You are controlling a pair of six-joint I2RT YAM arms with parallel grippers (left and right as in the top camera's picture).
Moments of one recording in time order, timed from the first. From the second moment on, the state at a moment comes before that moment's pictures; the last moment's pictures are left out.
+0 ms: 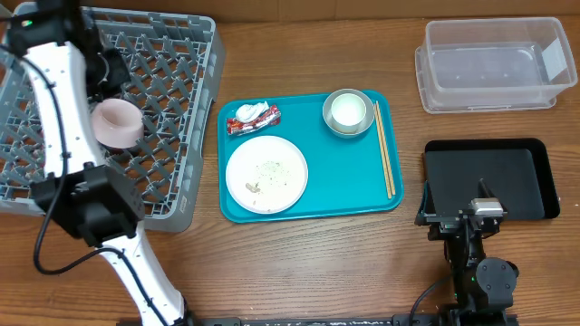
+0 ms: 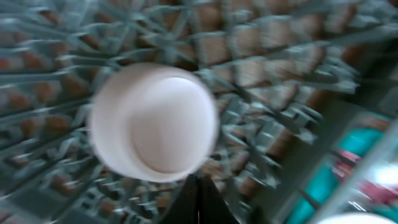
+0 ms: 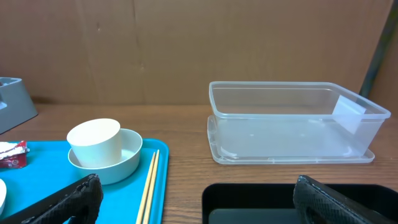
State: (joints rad) left arm 0.26 2.25 2.40 -1.48 -0.08 -0.18; right arm 0.05 0.01 0.02 -0.03 0.03 0.00
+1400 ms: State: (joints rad) left arm 0.78 1.95 2.34 -1.69 0.06 -0.32; right arm 0.05 0.01 0.02 -0.03 0.04 0.00
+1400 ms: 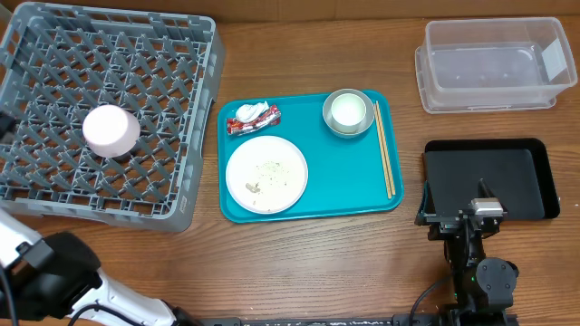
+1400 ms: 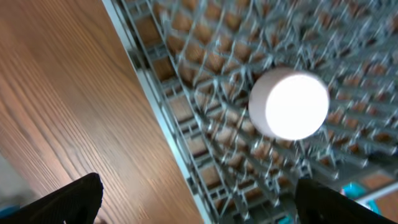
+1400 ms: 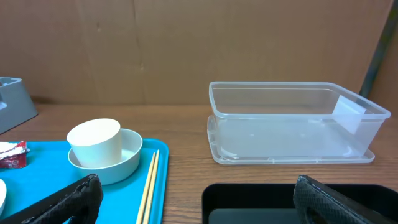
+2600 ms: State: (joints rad) left arm 0.82 1.99 1.57 -1.10 -0.03 -0.61; right arm 0.05 0.01 0.02 -0.03 0.03 0.00
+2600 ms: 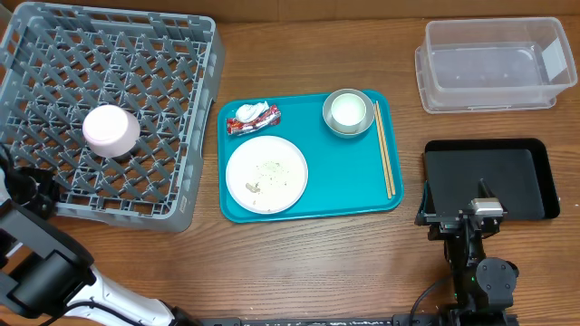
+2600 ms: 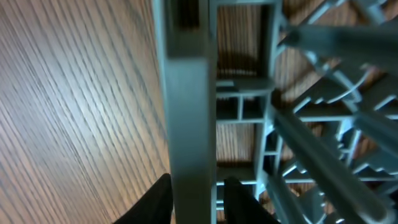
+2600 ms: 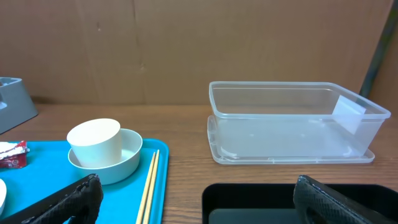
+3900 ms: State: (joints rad) left arm 0.77 1.94 1.46 -1.18 0.11 -0.87; right arm 0.05 0.01 0.02 -0.03 0.04 0.00
